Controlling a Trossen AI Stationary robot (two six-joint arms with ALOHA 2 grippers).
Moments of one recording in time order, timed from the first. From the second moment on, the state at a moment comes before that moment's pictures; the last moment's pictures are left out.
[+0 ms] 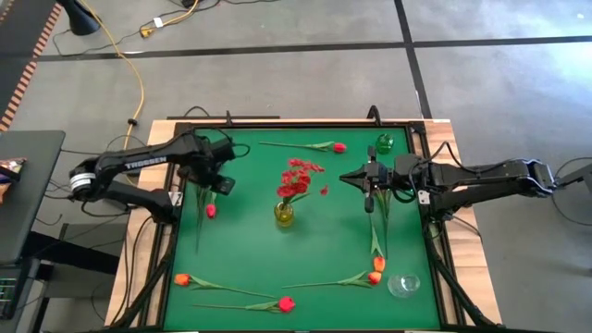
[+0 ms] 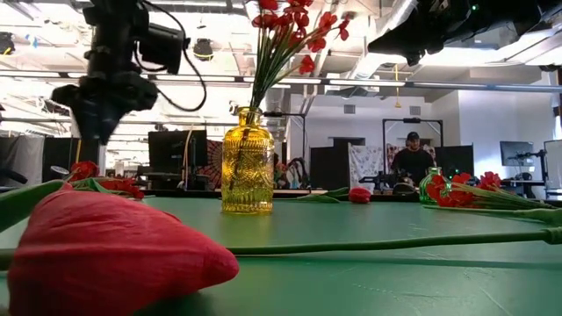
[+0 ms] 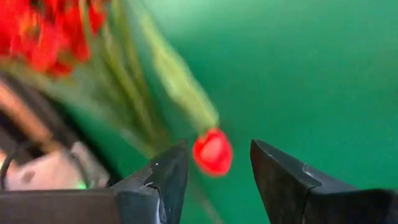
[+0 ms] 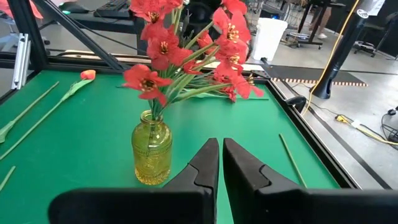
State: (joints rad) left arm 0.47 1.25 0.90 -1.26 0.09 -0.69; right arm -0.05 0.89 0.59 0.08 0.11 -0.11
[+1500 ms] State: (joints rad) left arm 0.46 1.26 0.51 -0.97 0.11 -0.81; right arm -0.05 0.89 0.59 0.03 0.11 -0.14
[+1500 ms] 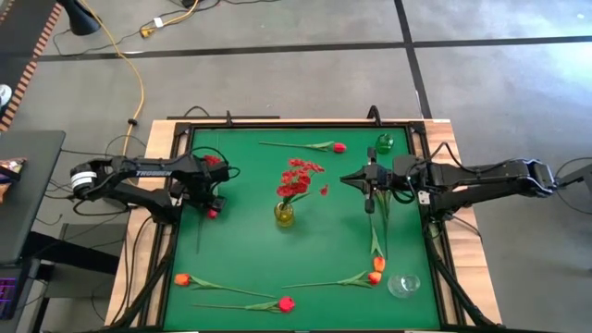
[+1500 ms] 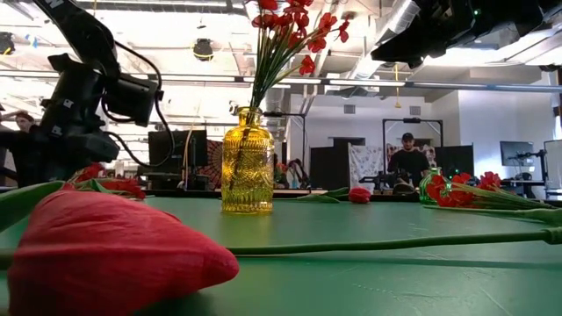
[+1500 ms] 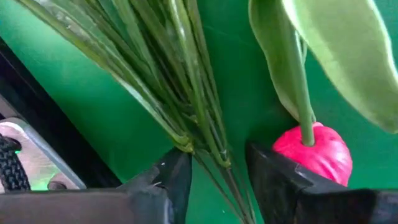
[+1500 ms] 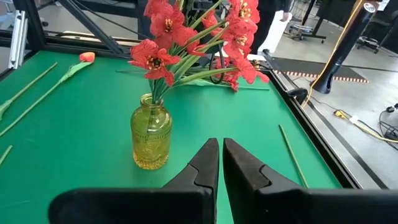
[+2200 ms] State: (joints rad) left arm 0.47 1.21 0.64 -1.01 0.00 -0.88; right arm -0.05 0.89 0.59 0.03 0.11 -0.14
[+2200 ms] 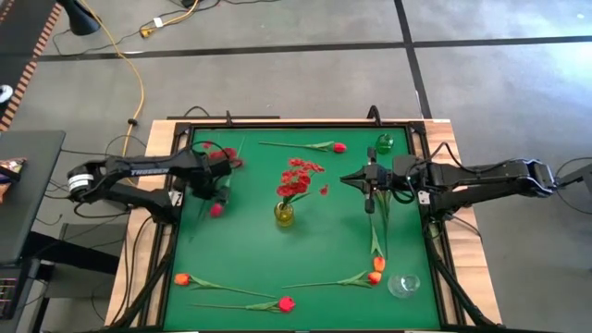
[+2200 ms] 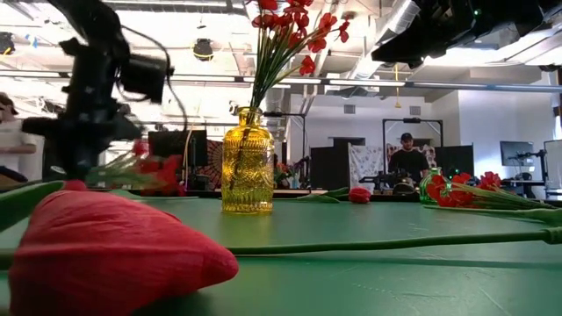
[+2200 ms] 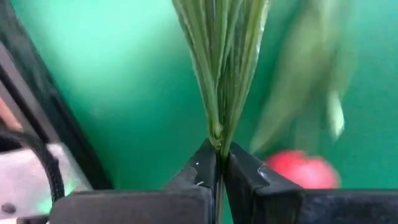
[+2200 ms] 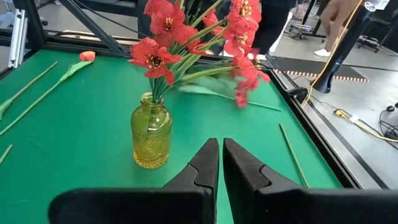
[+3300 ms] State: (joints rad) left arm 0.55 1.13 1.20 -0.65 0.07 -0.42; right arm -0.05 0.89 0.59 0.04 0.11 -0.13
